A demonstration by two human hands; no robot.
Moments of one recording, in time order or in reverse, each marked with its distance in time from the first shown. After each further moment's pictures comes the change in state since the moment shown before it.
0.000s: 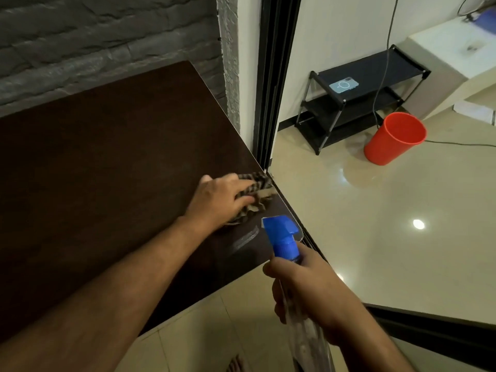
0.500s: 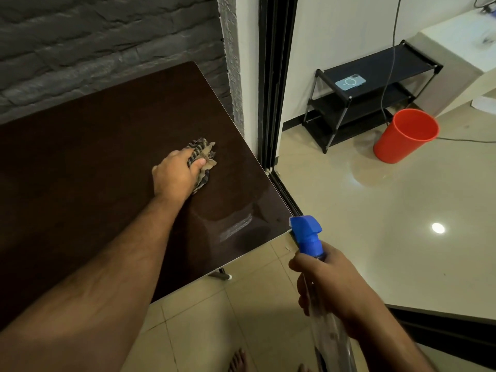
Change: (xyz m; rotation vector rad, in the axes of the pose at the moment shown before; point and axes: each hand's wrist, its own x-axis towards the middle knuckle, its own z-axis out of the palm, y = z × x) left_hand 0.001 -0.054 -0.013 0.087 0.218 -0.566; right_hand -0.015 0.034 -0.040 0.008 0.076 0.010
